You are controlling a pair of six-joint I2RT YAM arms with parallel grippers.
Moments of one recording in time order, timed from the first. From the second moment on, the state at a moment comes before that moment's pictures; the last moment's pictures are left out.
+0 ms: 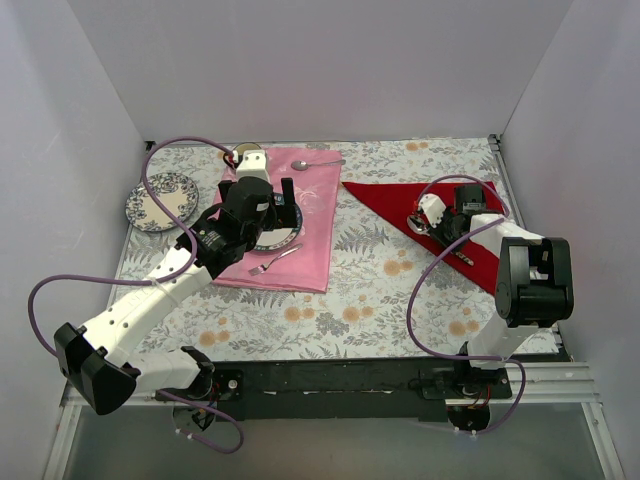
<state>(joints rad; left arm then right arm) -0.70 1.20 1.20 -0.50 -0.49 -0.42 0.01 1.68 0.96 -0.37 -0.15 -0.83</state>
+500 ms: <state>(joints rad) -0.65 1.21 1.20 -0.48 -0.34 -0.45 0.05 1.65 0.96 -0.39 -0.03 -0.73</state>
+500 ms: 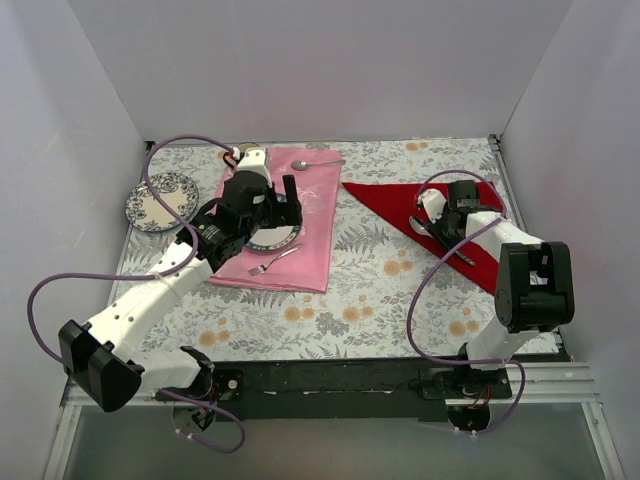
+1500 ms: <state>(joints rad) -0.60 2.36 1.76 -0.01 -0.13 -0.95 0.24 1.12 0.94 -0.52 0.10 0.05</state>
